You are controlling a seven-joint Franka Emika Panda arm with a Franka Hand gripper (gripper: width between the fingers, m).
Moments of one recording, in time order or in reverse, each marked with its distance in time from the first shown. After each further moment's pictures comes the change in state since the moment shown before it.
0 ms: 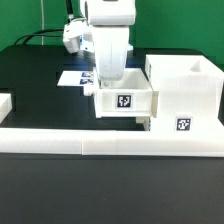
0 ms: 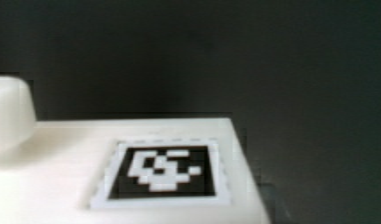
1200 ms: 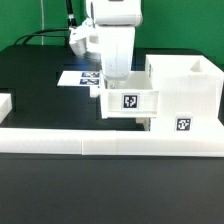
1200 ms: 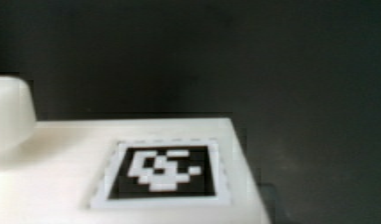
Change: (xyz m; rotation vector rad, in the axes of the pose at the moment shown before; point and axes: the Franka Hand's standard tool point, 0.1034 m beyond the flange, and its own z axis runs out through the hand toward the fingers) arm 0.017 0.007 0.002 -0.055 0.010 0.058
